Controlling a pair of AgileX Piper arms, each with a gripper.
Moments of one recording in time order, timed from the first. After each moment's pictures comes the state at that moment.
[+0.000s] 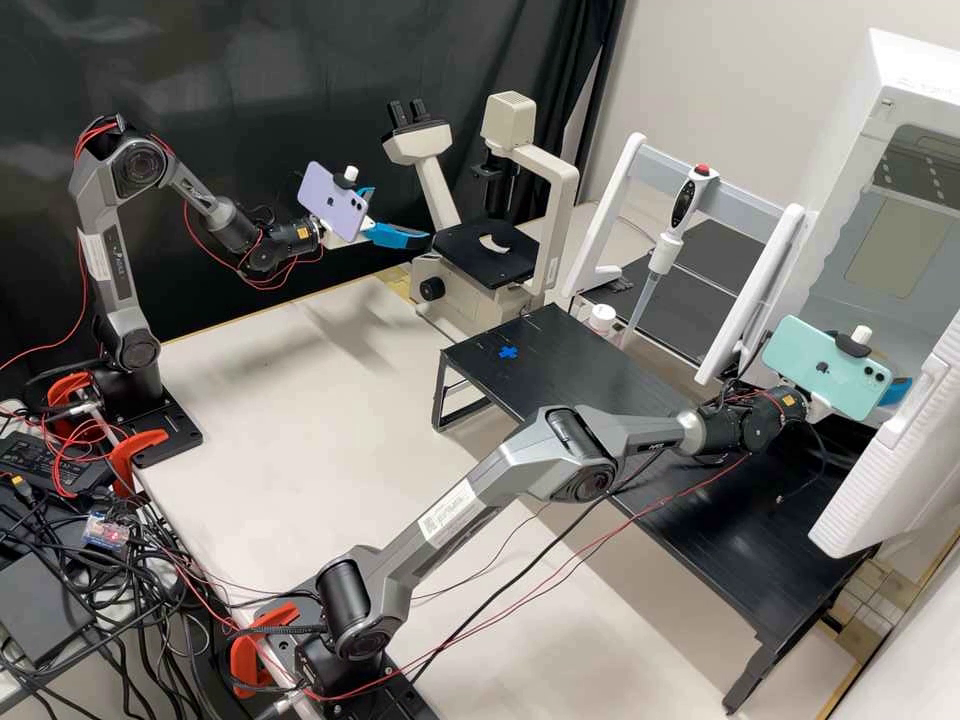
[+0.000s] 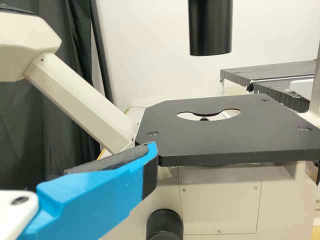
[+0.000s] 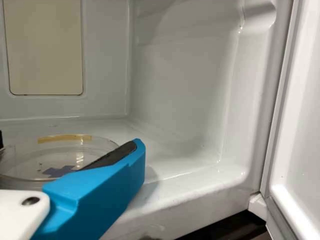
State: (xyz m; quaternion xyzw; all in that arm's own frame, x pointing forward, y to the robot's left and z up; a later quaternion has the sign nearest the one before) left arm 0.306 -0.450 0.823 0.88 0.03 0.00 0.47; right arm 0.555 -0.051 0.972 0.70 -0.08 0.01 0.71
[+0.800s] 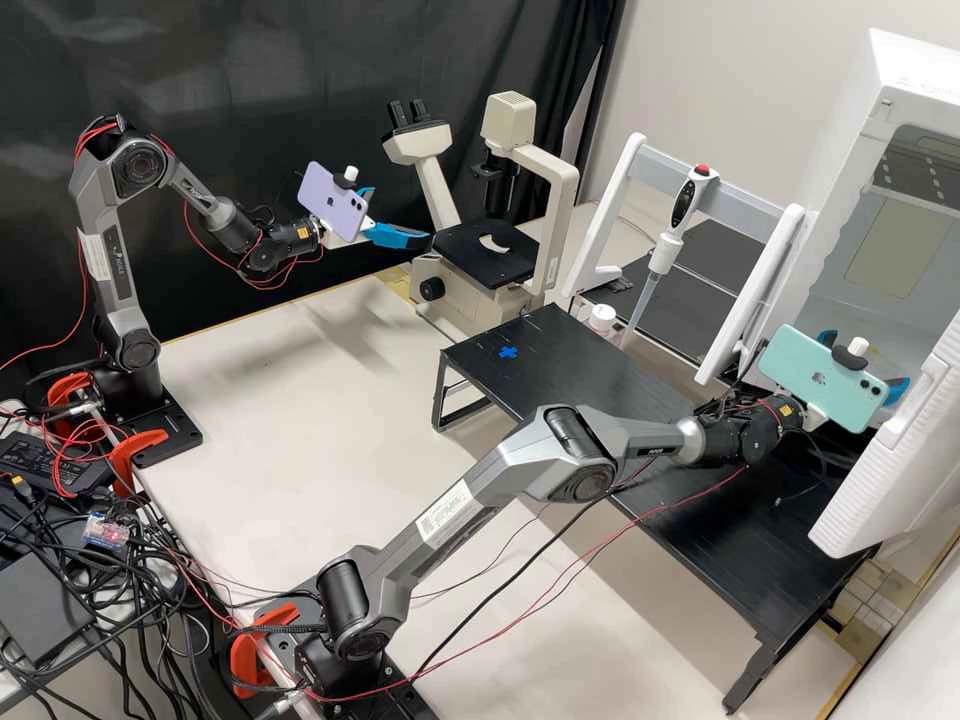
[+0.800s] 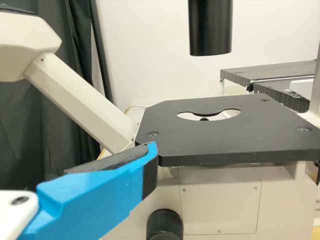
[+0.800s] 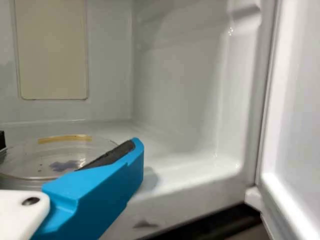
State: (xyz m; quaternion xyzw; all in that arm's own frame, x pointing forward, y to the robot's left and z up) left arm 0.306 -0.450 0.823 0.88 0.03 0.00 0.47; right arm 0.534 -0.063 0.976 0.71 -0.07 0.01 0.70
